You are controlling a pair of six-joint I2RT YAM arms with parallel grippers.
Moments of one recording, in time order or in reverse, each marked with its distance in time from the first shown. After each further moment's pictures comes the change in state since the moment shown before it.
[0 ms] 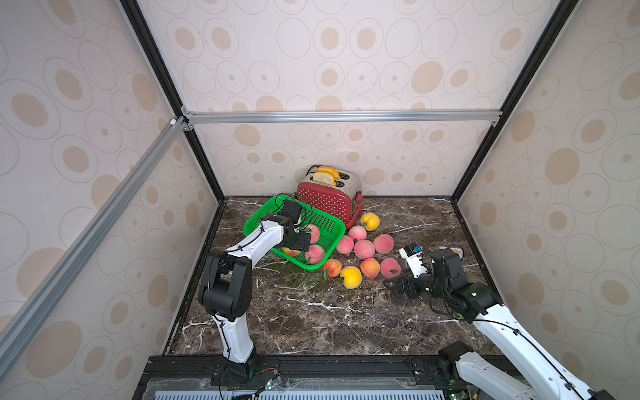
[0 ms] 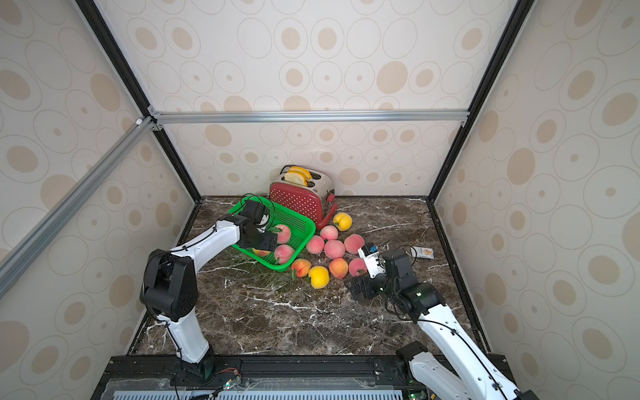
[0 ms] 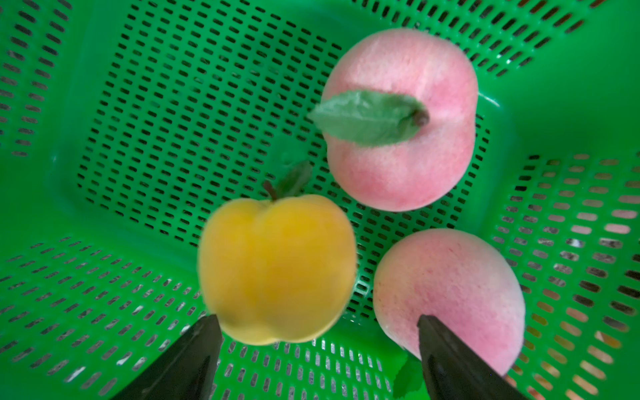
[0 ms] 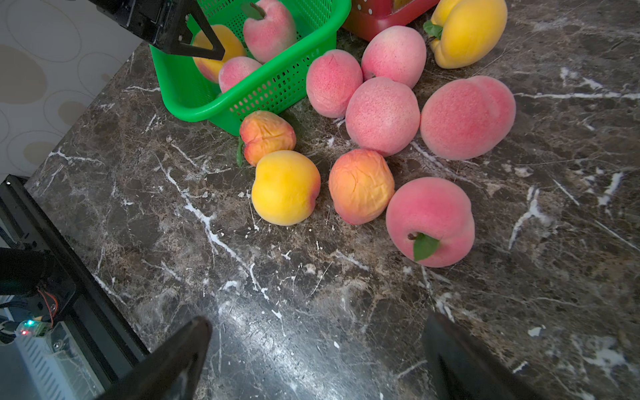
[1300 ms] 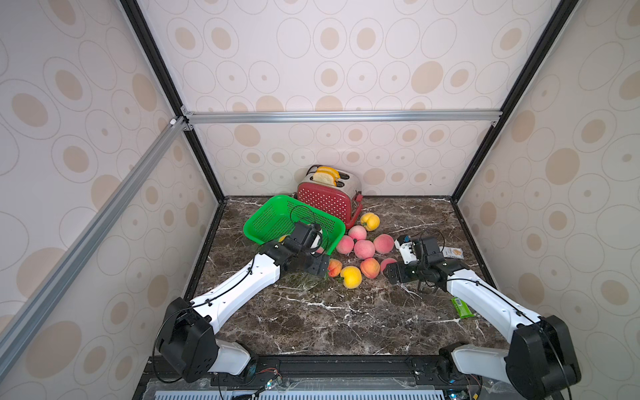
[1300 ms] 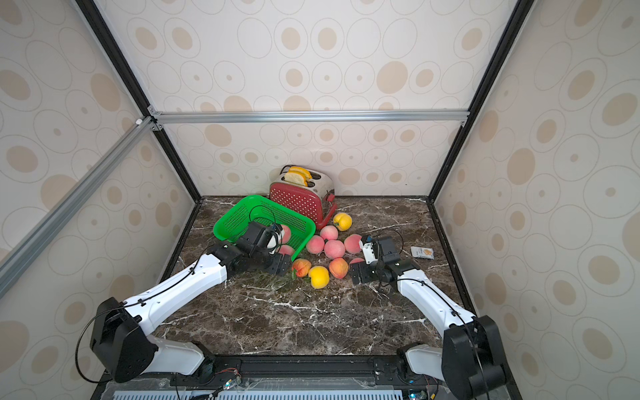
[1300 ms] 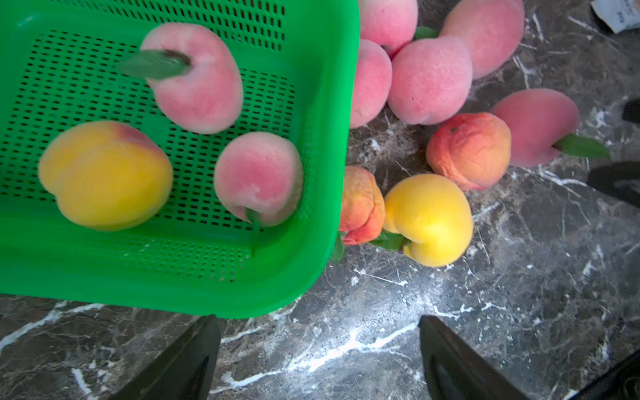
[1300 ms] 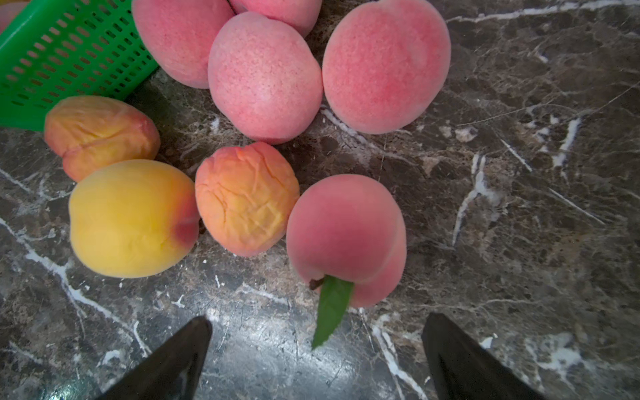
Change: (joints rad) left arm -0.317 -0.445 -0.297 0.058 0.015 -0.082; right arm -0.092 0.435 0.074 0.131 0.143 -0.009
